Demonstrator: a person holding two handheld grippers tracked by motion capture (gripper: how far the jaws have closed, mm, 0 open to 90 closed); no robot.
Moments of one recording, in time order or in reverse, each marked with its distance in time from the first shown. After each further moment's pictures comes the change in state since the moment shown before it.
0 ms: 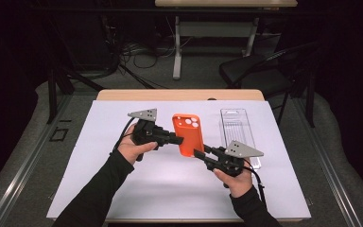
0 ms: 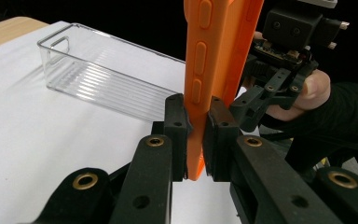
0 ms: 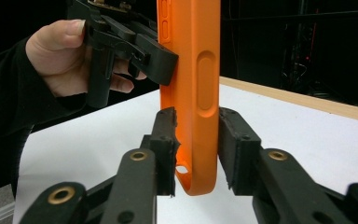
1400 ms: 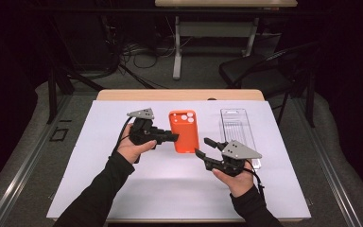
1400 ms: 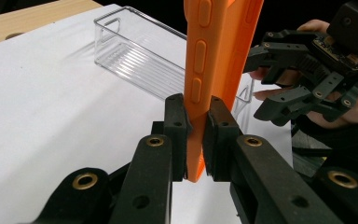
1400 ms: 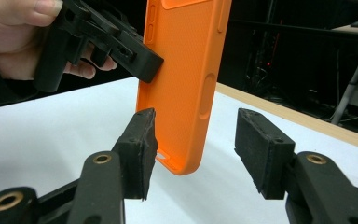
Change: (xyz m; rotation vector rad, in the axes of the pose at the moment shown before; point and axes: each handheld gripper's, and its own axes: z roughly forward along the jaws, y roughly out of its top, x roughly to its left) left arm -0.005 -0.003 -0.008 0.021 0.185 -0.114; right arm 0.005 0.007 0.000 0.042 -0.135 -0.145
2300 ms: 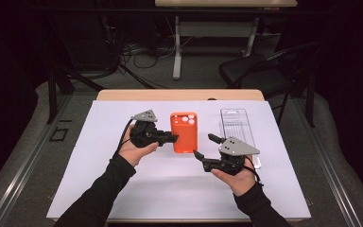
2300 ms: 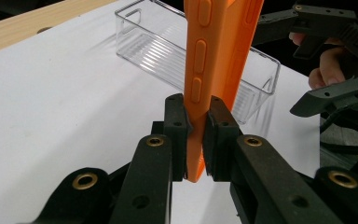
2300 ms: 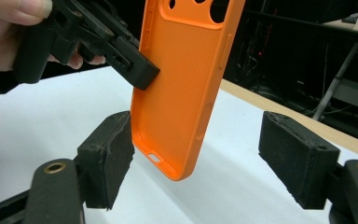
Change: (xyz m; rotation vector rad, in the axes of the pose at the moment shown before) left arm -0.013 0.001 0.002 0.042 0.124 0.012; right arm 0.002 0.019 -0.001 0.083 -0.033 -0.049
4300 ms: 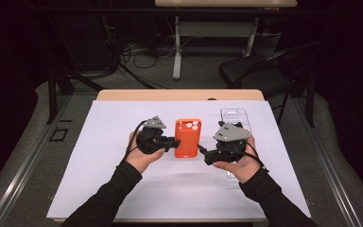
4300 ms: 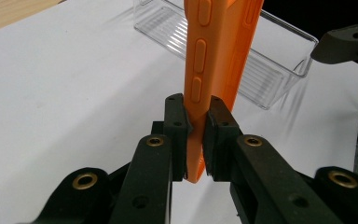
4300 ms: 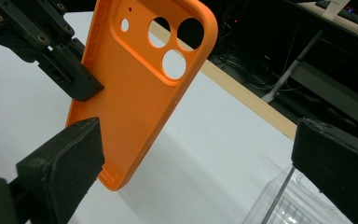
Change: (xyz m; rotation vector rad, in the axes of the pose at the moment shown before) left arm -0.019 -0.007 0.019 0.083 0.133 -0.011; right arm -0.016 0.035 0.007 0.200 -0.123 -0.173
